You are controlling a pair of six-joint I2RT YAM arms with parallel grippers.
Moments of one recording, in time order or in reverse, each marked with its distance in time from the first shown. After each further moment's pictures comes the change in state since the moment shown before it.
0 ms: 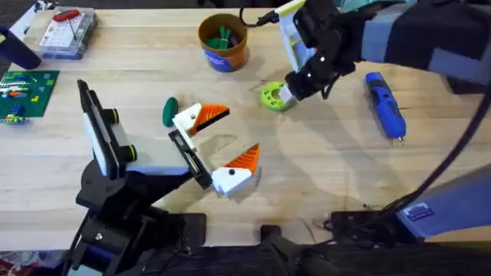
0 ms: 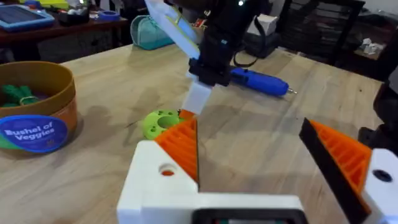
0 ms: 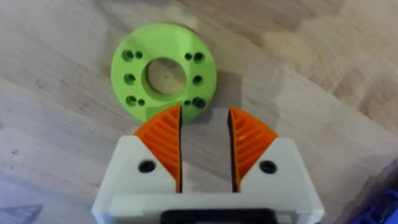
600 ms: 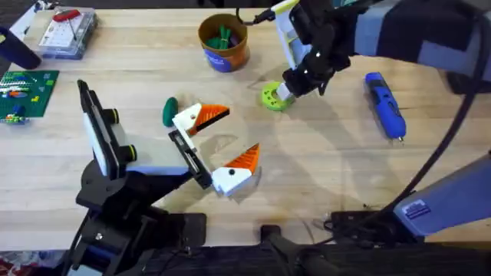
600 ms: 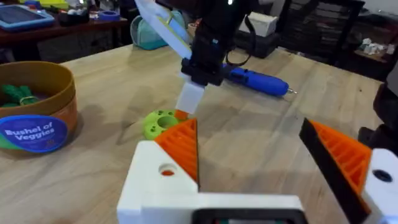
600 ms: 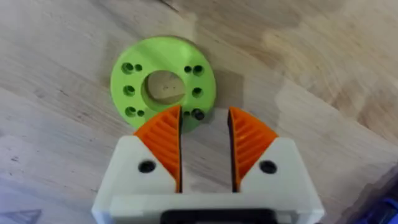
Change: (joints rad) left arm 0.000 0.000 0.000 0.000 0.000 0.000; right arm -0.003 0.050 0.054 -0.020 0.000 -0.009
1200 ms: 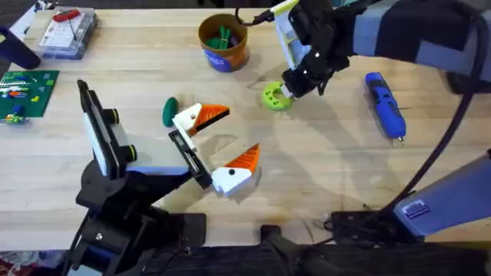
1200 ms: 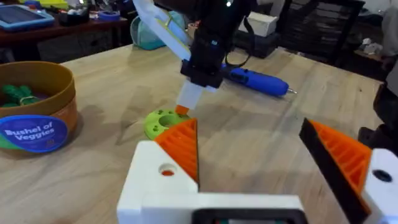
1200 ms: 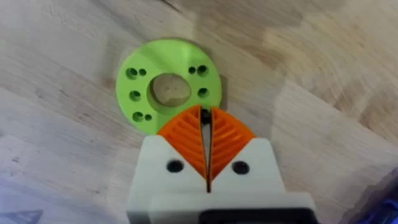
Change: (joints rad) left arm 0.000 0.000 0.000 0.000 0.000 0.000; right arm 0.000 0.006 0.002 0.001 -0.003 -0.006
